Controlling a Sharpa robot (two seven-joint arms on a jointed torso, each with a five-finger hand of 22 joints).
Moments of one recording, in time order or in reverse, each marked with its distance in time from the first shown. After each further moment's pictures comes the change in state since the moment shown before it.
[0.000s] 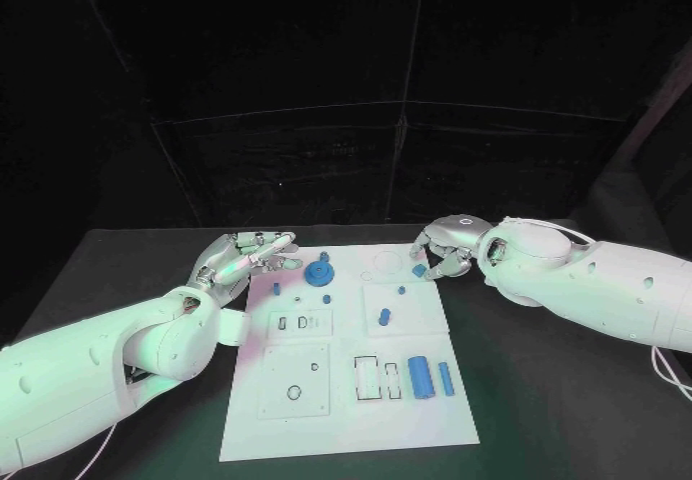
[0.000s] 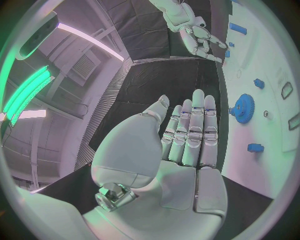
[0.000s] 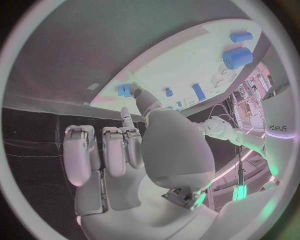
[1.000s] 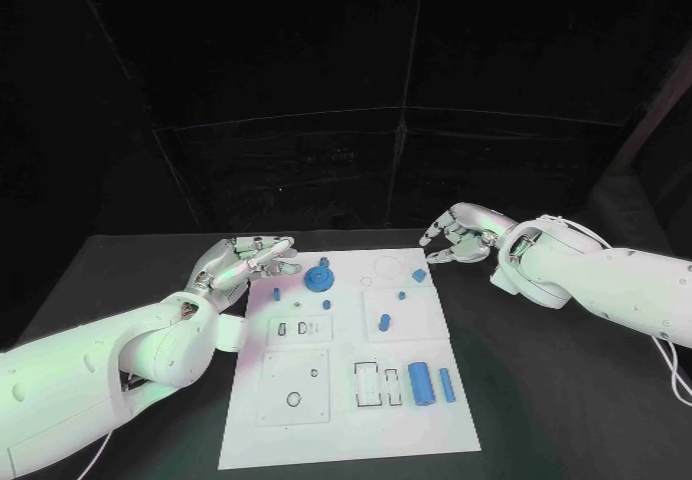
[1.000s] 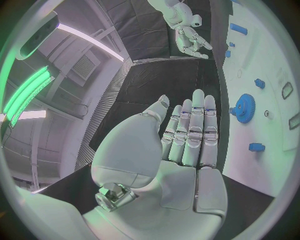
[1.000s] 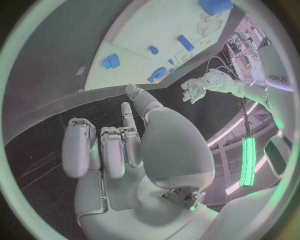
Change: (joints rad) left arm 0.004 -0.012 0.001 0.015 0.001 -0.006 0.000; left_hand 0.000 0.000 0.000 0.000 0.000 0.000 0.000 0.004 0.000 0.000 0.000 0.005 0.000 0.000 0.000 0.000 -0.001 0.000 0.000 0.000 0.004 0.000; right arm 0.015 -0.069 0.004 0.019 0.427 -0.128 0.109; right_hand -0.006 -0.013 0.033 -0.008 0.060 0.130 0.023 0.055 0.007 0.004 0.029 -0.038 0.000 0.000 0.018 0.000 0.000 0.068 -0.005 0.013 -0.146 -0.063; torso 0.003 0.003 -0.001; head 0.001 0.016
